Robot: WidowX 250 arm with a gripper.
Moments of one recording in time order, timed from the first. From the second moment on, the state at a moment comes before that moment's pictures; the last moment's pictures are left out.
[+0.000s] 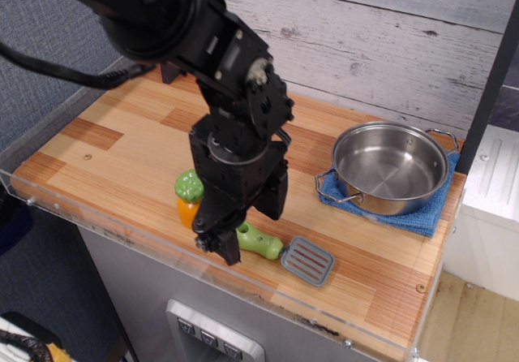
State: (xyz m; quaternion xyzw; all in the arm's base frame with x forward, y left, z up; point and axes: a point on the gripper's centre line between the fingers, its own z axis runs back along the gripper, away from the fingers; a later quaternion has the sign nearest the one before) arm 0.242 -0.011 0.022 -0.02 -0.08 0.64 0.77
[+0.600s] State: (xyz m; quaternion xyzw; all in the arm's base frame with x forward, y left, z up) arm 0.246 -0.015 0.014 -0.01 -0.08 0.64 0.77
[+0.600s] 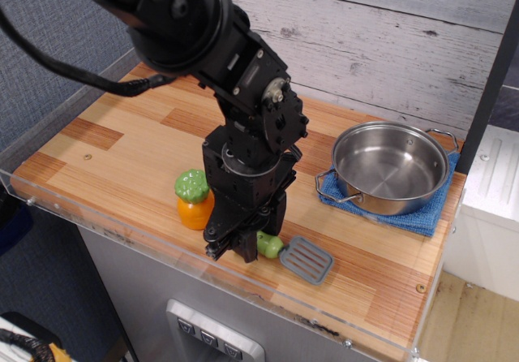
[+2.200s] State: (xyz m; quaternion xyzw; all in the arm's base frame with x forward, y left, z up) arm 0.272 0.039 0.131 -0.09 -0.18 0.65 0.73
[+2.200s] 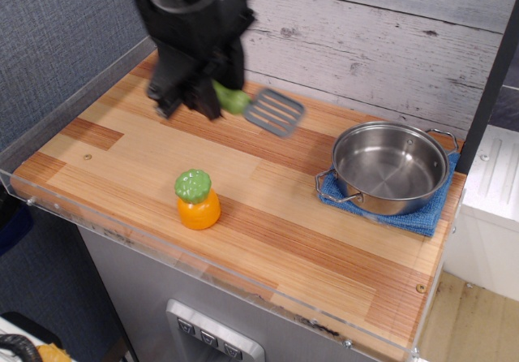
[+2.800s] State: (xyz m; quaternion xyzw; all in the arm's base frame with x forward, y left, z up) arm 0.318 0.106 0.099 -0.04 -0.18 0.69 0.70
